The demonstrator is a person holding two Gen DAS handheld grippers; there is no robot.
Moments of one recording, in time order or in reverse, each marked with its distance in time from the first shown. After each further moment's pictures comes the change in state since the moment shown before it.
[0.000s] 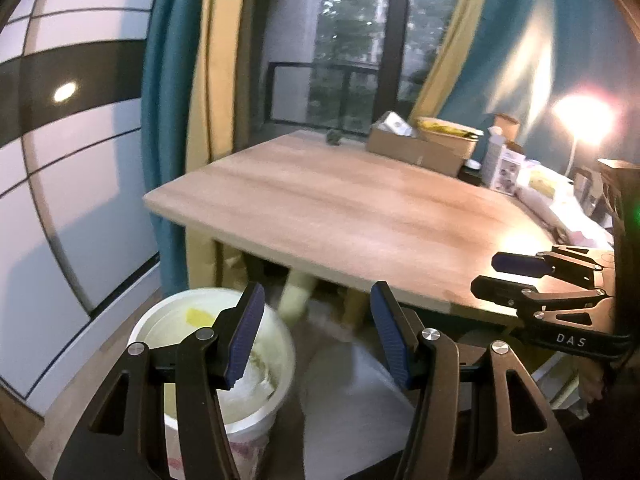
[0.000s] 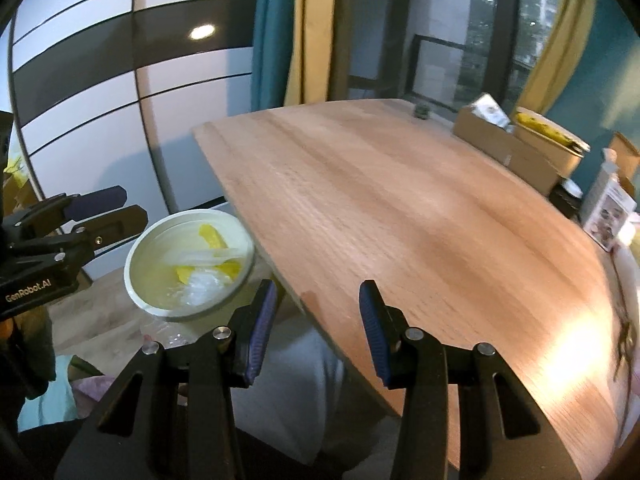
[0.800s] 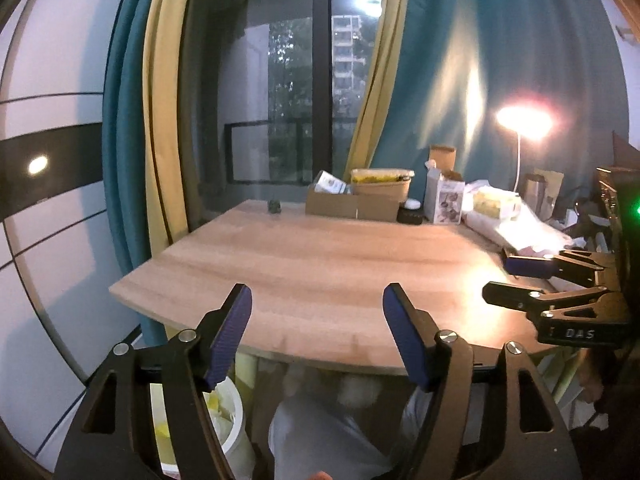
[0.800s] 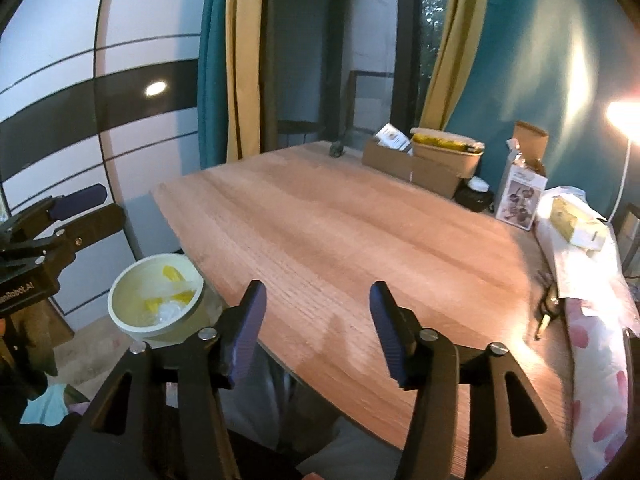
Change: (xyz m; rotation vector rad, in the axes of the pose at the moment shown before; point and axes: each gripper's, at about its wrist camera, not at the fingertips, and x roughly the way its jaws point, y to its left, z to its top) left arm -0.053 -0.092 0.033 0.150 -0.194 -0.065; right arm -0.102 -0.063 -0.026 0.133 -0.170 -0.120
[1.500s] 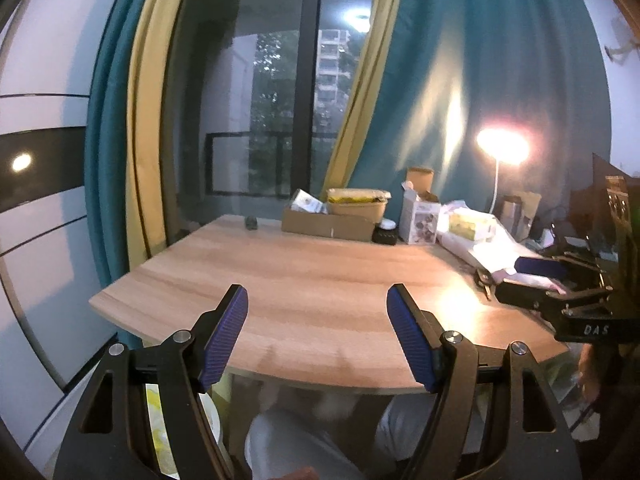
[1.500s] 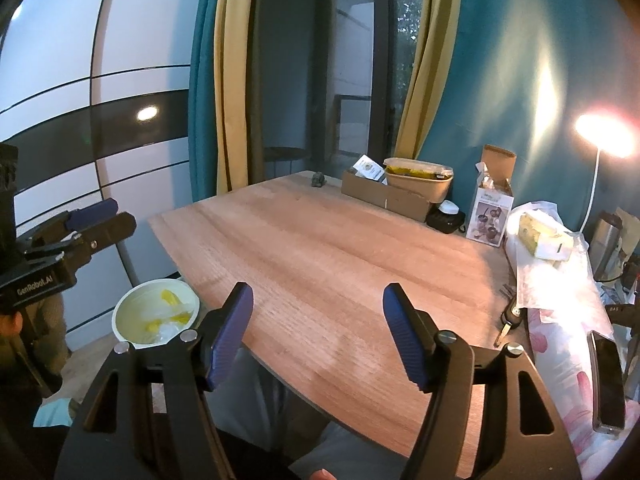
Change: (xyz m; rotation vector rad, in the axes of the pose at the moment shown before) left arm -0.002 -0.003 0.011 -0.023 -0.030 -0.102; right arm -0.043 -0.011 0.007 0.018 -0.068 -0.038
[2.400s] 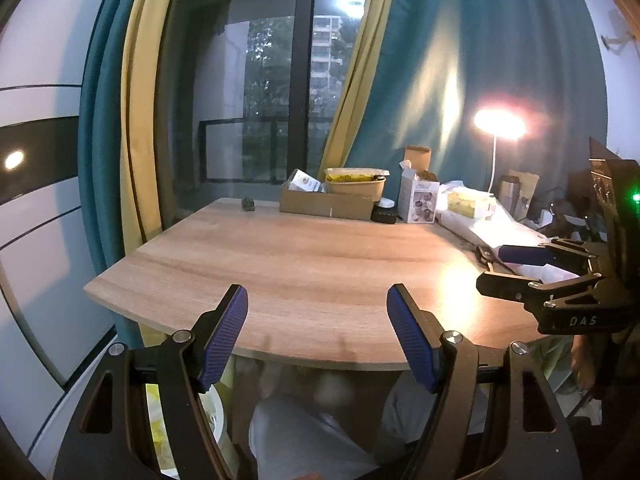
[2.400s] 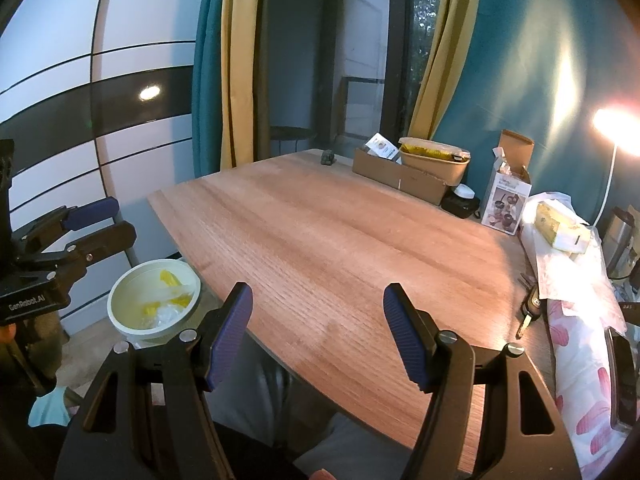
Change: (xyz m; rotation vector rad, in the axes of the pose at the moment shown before) left arm 0.005 0.013 -0.018 0.017 0.039 -0.019; right arm 0.028 0.018 -0.009 -0.027 0.065 0.005
